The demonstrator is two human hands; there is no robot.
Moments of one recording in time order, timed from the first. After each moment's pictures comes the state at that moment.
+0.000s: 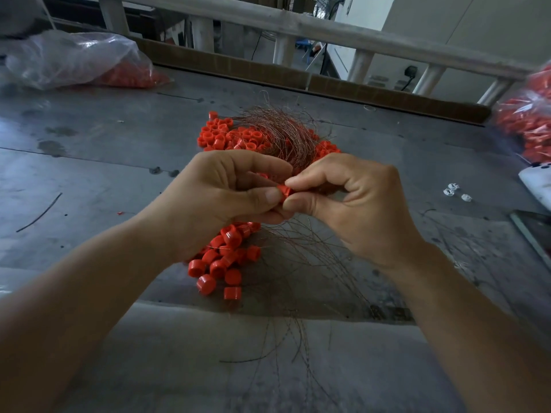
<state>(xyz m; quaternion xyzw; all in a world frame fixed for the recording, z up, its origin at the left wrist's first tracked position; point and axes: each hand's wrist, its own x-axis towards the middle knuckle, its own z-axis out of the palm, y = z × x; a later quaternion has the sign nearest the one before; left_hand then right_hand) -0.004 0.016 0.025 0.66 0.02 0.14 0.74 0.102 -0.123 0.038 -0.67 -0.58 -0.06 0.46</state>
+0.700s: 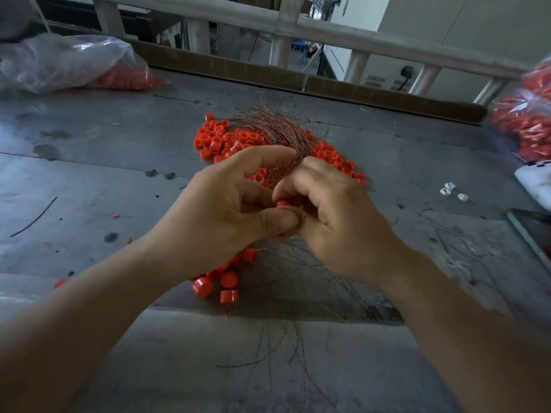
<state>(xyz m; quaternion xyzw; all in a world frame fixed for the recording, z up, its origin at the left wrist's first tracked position) -0.011 -0.004 0.030 0.77 0.02 0.19 0.61 0.091 -0.123 0.039 -0.73 -0.60 -0.03 0.33</state>
